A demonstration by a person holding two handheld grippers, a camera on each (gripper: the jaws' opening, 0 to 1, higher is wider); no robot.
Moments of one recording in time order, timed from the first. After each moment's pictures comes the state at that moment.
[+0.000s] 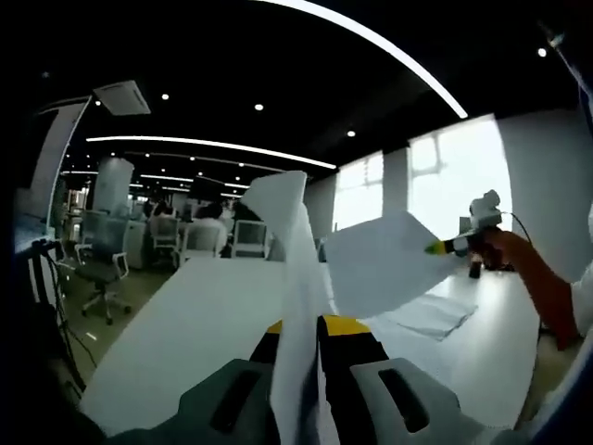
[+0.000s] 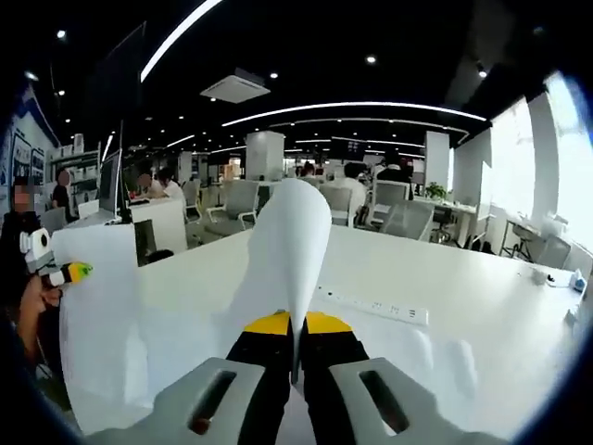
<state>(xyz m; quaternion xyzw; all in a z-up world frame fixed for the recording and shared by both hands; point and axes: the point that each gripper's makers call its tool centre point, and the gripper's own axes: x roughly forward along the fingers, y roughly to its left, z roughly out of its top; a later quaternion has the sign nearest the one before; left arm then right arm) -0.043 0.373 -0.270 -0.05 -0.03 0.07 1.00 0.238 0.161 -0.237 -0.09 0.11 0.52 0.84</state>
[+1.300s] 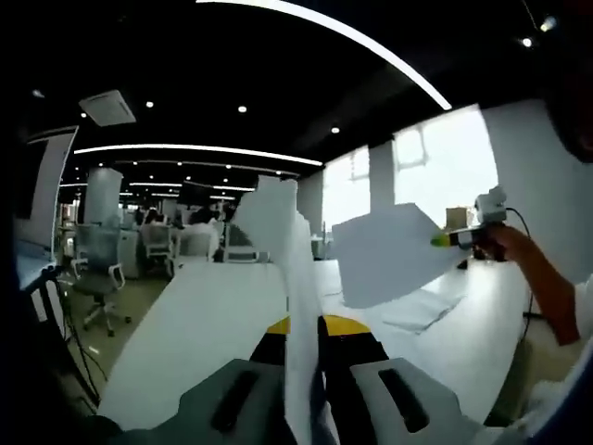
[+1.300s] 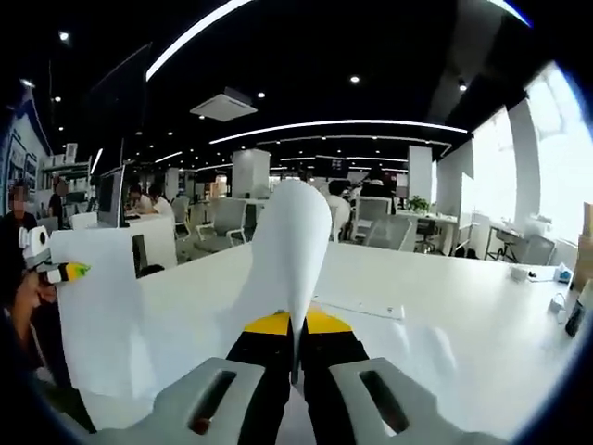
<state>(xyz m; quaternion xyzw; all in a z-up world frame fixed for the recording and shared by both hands) -0.082 0.333 -0.243 -0.02 -0.03 0.05 1.00 0.202 0.098 -0.218 -0.06 0.08 0.50 0.86</state>
